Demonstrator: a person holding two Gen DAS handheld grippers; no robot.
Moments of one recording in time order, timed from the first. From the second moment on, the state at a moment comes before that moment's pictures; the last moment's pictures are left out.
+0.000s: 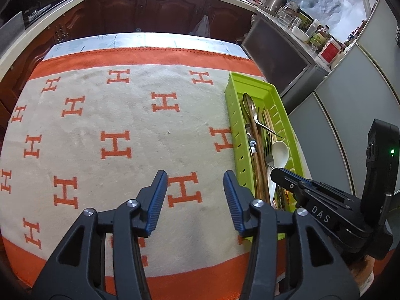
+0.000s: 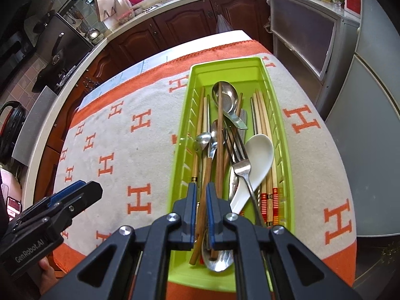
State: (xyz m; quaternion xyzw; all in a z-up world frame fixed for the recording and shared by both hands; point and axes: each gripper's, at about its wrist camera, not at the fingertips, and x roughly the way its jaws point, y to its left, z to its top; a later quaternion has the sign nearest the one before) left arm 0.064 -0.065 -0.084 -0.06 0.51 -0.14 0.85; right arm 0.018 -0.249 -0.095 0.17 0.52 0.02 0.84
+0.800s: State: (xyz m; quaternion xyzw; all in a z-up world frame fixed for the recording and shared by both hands) left arm -0.041 -0.022 0.003 0.00 0.42 -0.08 0.90; right arm -0.065 -0.215 -0.004 0.15 0.44 0.06 0.88
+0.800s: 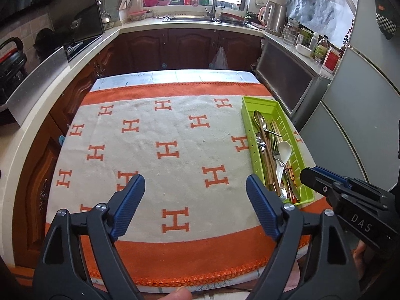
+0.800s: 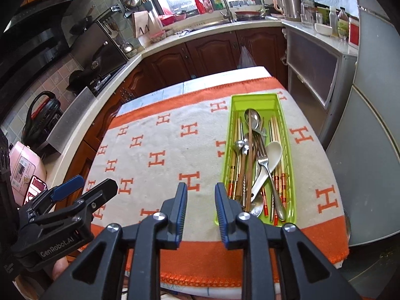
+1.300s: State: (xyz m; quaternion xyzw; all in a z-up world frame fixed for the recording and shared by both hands) left arm -0.073 -0.006 0.051 0.01 0.37 -0.03 0.93; right arm -0.084 -0.203 0.033 0.13 0.39 0.05 0.91
